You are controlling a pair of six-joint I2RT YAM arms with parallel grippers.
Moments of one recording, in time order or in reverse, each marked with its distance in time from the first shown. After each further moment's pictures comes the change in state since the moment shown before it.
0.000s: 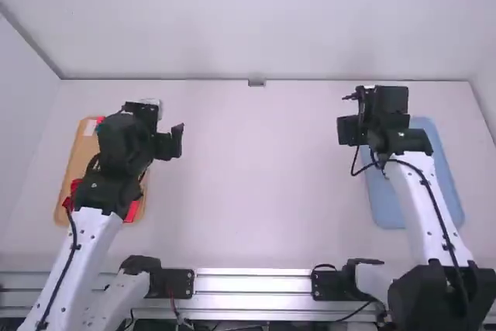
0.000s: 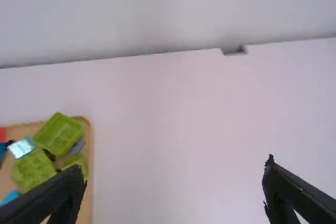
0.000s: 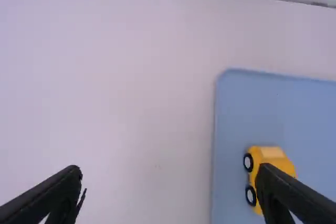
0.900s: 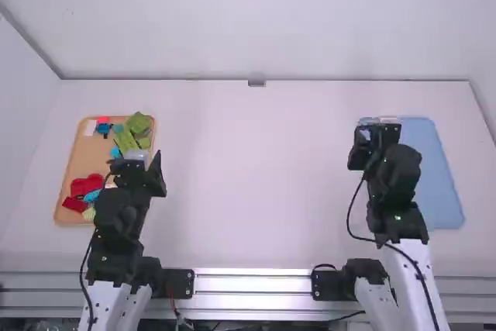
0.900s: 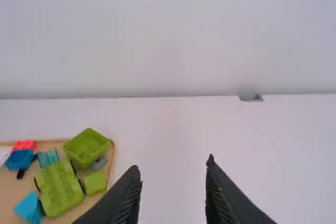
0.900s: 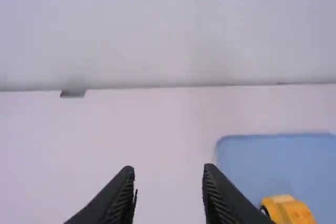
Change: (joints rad) left arm 0.048 -0.572 -0.563 0.344 -0.027 -0.014; right arm 0.000 -0.537 -0.528 0.533 -0.009 0.159
